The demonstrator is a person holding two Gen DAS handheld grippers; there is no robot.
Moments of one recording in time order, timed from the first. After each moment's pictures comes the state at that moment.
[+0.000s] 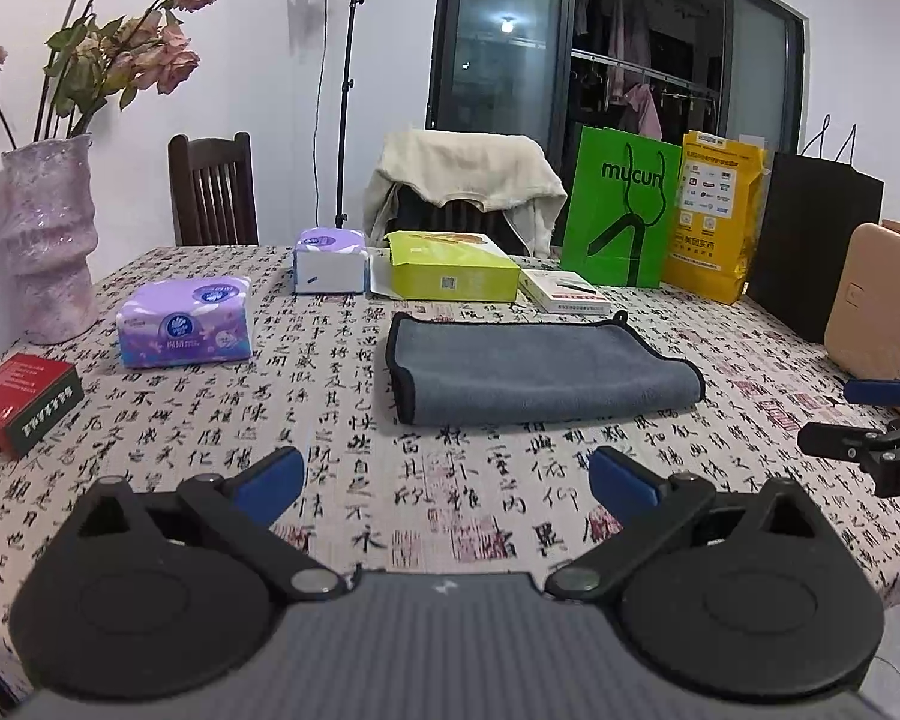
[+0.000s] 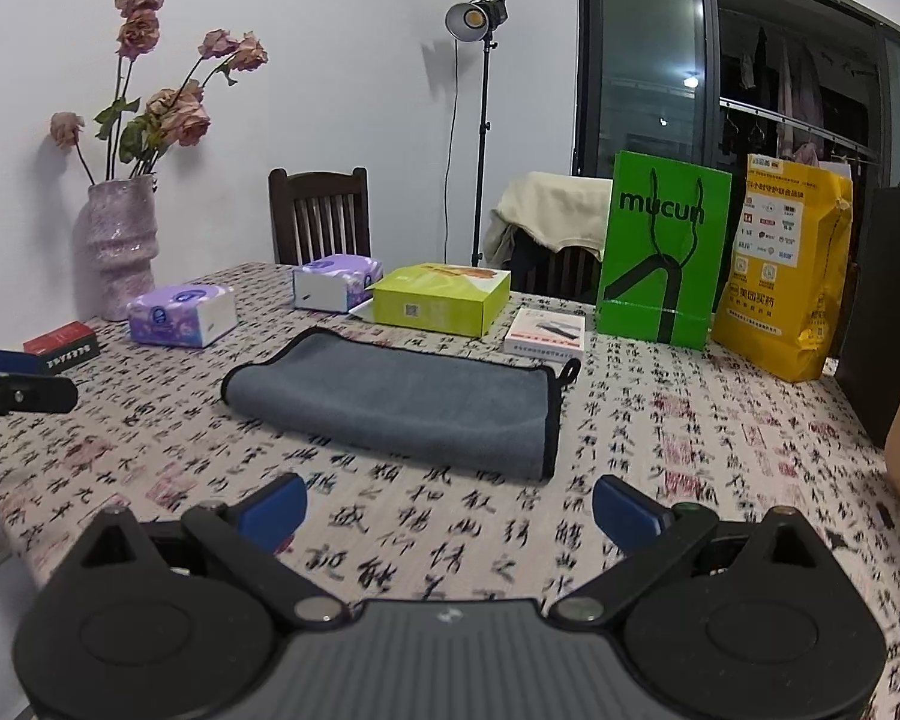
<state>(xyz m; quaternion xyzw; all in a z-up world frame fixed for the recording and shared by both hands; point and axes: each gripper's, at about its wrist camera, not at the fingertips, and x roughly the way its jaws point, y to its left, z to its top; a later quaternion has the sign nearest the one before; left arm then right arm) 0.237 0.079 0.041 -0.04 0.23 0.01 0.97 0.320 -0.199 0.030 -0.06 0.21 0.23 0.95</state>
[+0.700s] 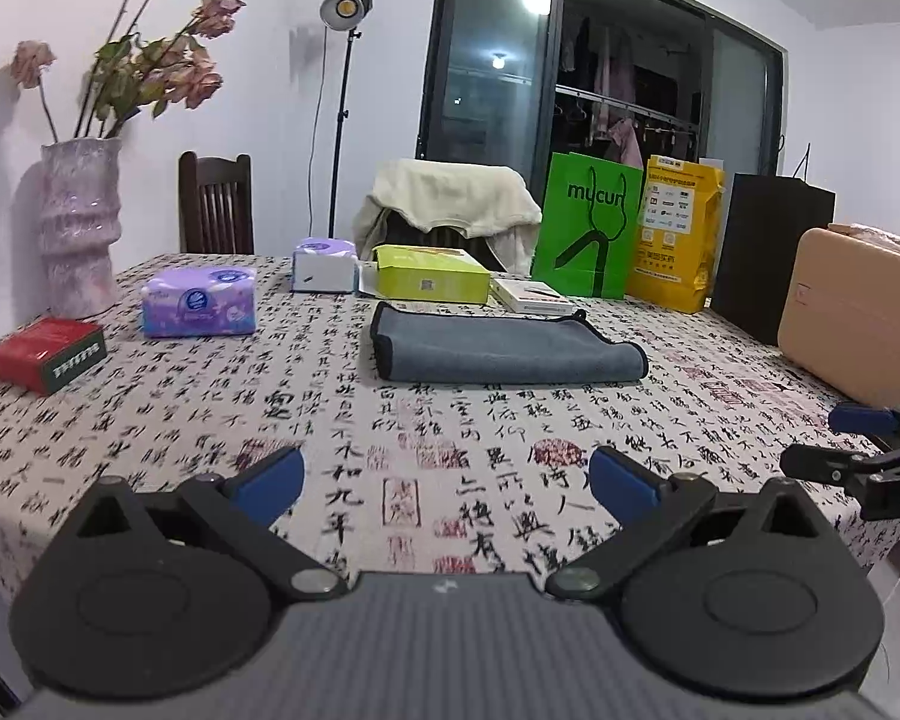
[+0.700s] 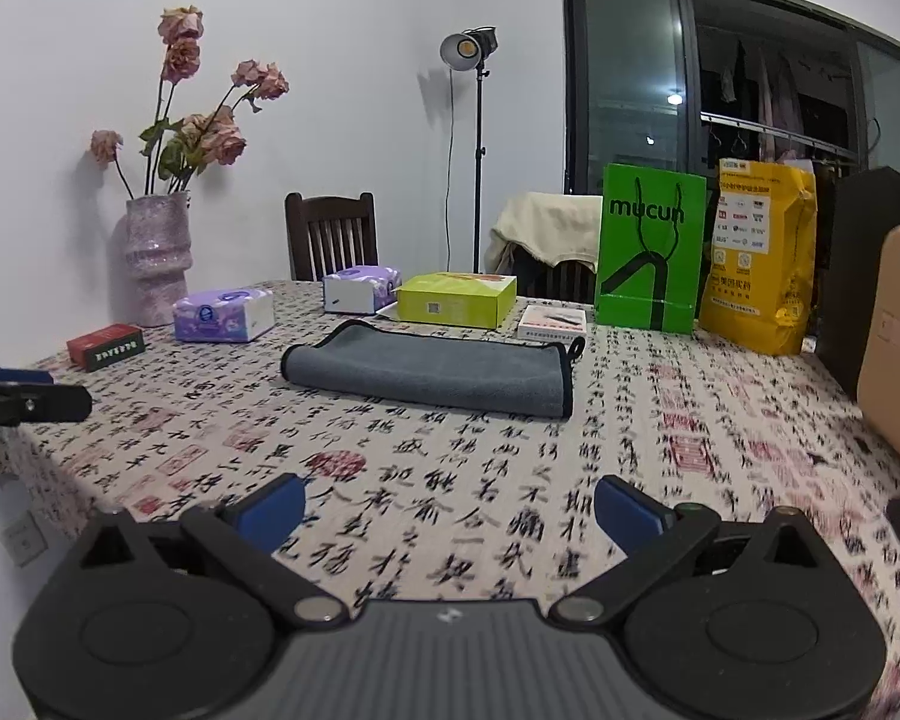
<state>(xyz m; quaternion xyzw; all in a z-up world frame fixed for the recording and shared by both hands) 0.143 0.060 0.022 -0.05 0.19 0.00 0.98 0.217 -0.213 0.007 -0.04 0.19 0.22 0.96</state>
